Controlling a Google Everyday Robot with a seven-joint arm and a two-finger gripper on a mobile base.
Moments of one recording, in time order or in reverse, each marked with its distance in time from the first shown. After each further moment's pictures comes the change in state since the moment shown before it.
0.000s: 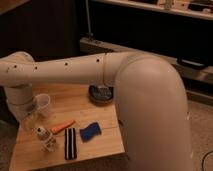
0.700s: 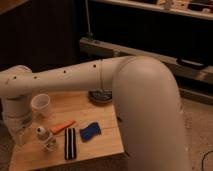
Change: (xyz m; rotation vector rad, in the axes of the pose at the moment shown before) arm -0.032 0.009 0.041 -0.021 -0.116 0.021
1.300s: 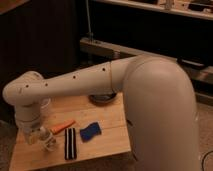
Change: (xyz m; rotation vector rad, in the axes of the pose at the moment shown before) arm 0.033 0.007 0.011 0.093 0.077 0.147
